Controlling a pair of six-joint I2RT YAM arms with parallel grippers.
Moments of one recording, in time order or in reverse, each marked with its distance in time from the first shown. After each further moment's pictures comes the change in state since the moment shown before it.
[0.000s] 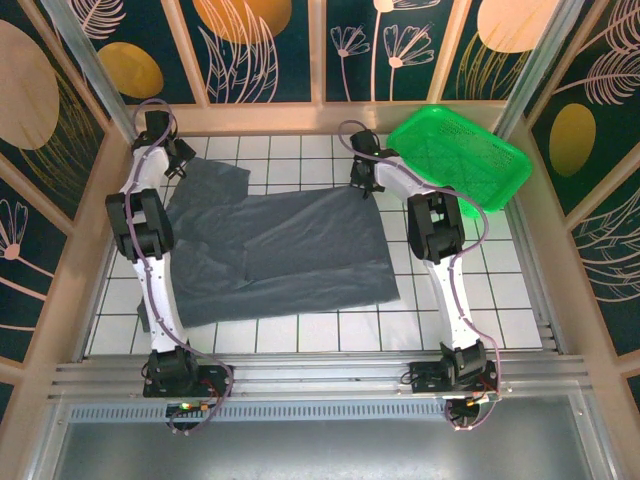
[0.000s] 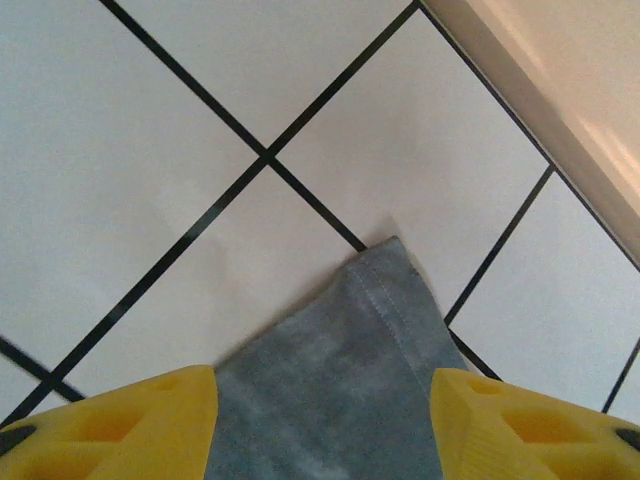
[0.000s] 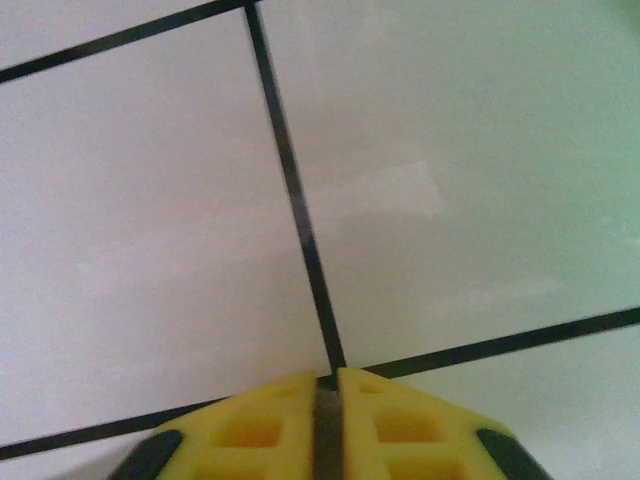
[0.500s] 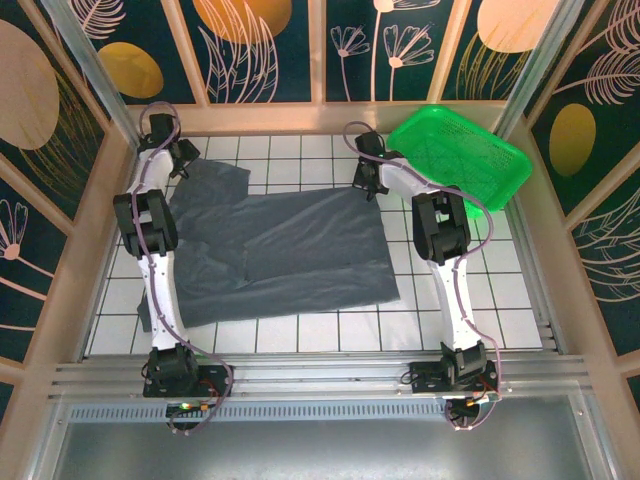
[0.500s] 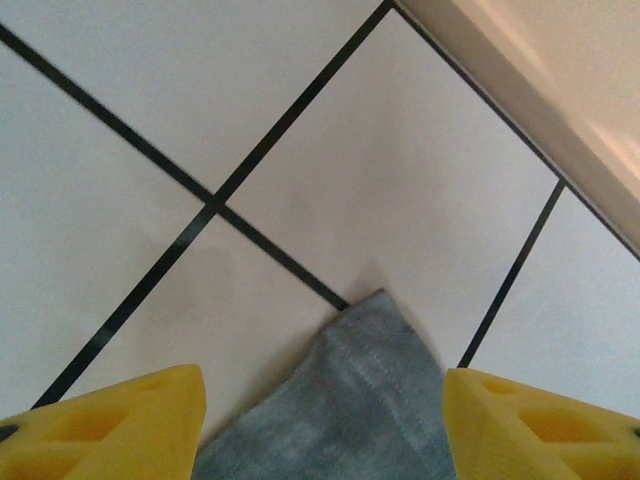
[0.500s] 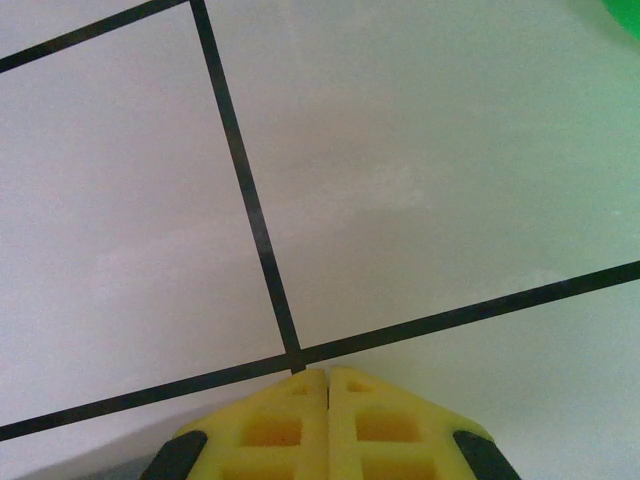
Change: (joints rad) left arm 0.000 0.120 0.107 0.053 0.021 0.055; right arm -0.017 -0.051 -0.087 0.037 -0.017 0.023
